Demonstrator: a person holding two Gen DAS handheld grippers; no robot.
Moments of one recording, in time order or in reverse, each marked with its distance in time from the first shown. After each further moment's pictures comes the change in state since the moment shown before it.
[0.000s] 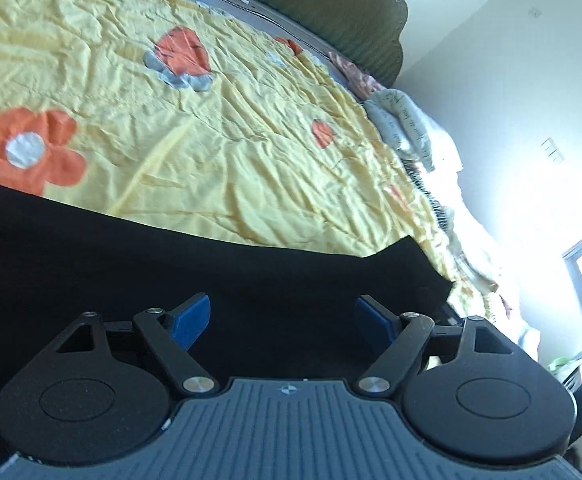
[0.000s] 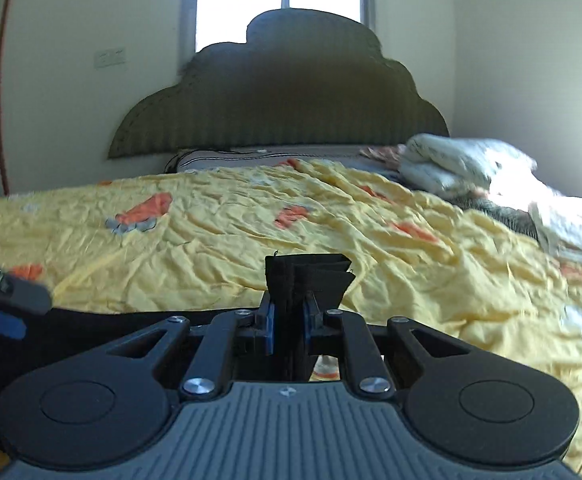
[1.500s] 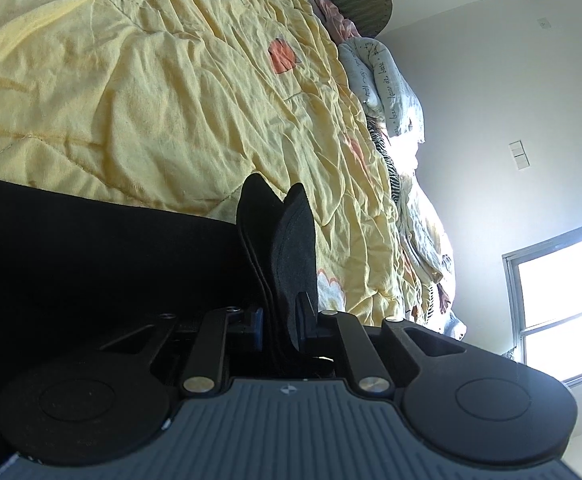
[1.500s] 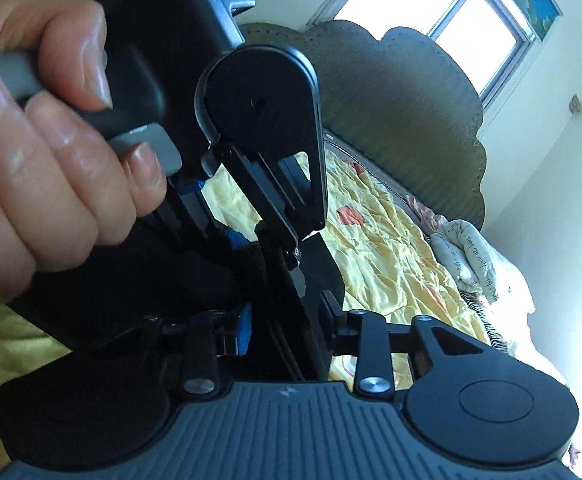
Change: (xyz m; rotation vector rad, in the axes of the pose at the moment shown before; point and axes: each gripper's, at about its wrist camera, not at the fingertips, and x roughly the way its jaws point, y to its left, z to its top) left arm 0.118 -0.014 0.011 -0.146 0.198 -0.187; right arm -0.011 0.094 -0.028 -0.601 0.075 -0.049
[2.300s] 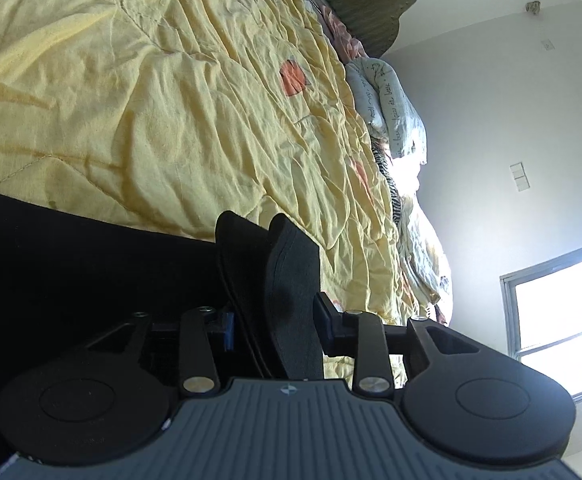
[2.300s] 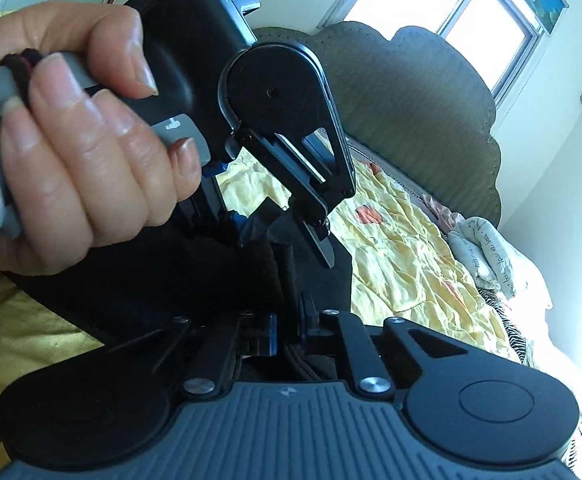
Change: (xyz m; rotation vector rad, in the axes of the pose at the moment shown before) left arm -0.010 0.011 0.009 -0.059 -0.054 -0.014; right arm -0.003 -0.001 -0.006 0.042 -0.014 0.079
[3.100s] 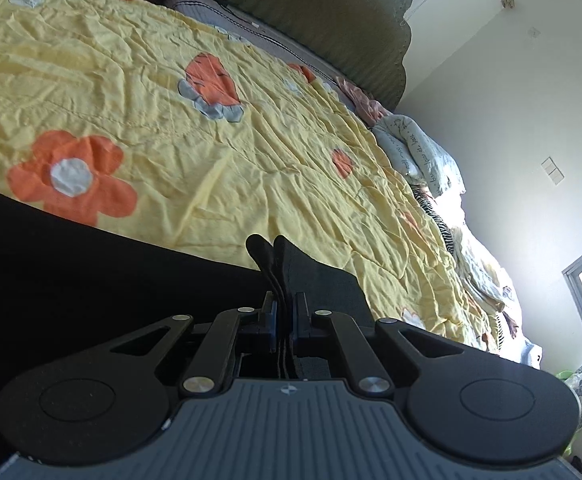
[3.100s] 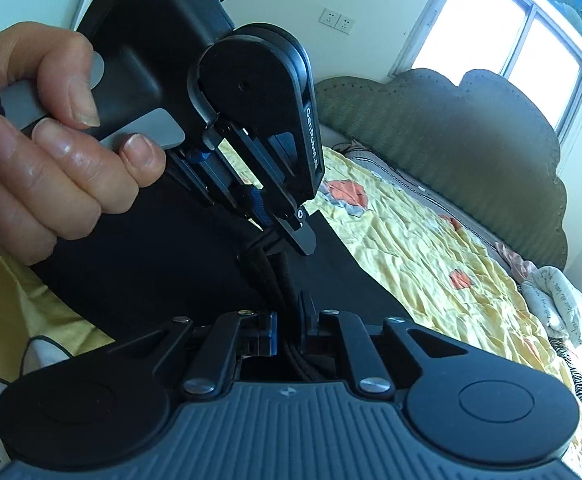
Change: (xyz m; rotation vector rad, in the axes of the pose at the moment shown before) left arm -0.142 0.018 -0.026 0.249 -0.243 0.235; right arm -0.034 0.056 0.034 -0.024 -0.144 0.224
